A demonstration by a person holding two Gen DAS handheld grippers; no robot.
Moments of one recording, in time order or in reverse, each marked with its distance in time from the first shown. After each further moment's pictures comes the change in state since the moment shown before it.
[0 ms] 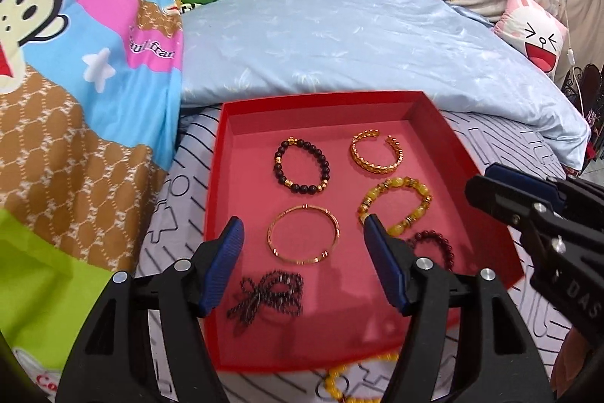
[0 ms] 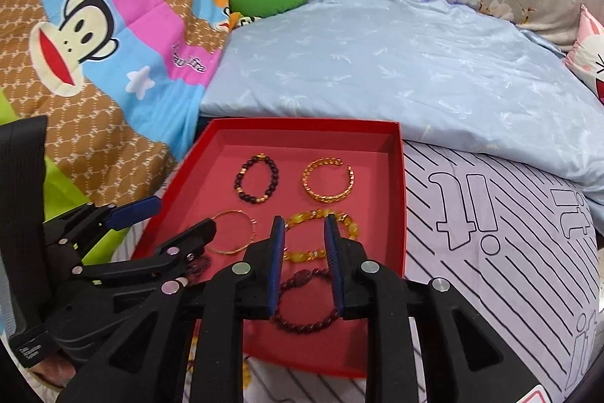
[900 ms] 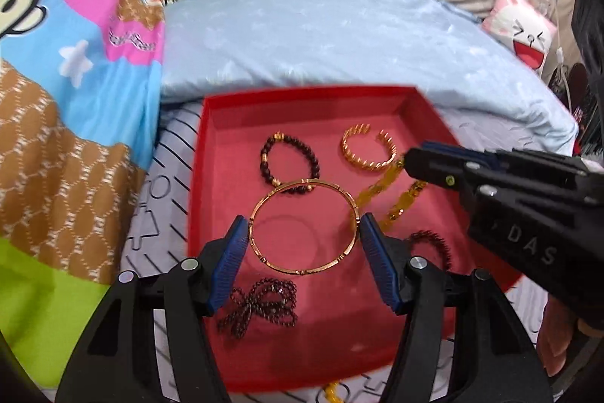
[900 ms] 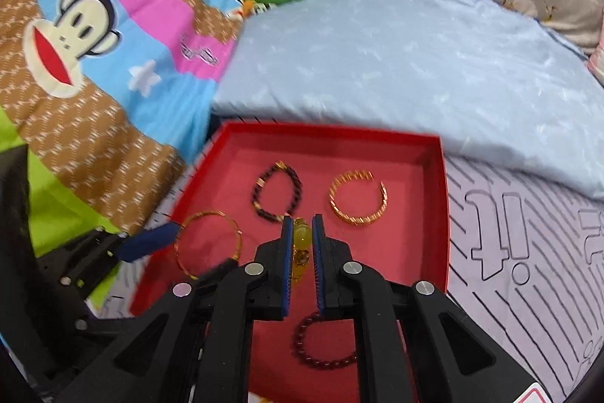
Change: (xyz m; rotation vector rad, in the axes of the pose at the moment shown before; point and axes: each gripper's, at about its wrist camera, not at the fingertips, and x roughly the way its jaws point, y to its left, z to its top) left arm 0.027 0.005 0.005 0.009 0.043 -0.072; right arm 0.062 0.000 0.025 0.013 0.103 0.027
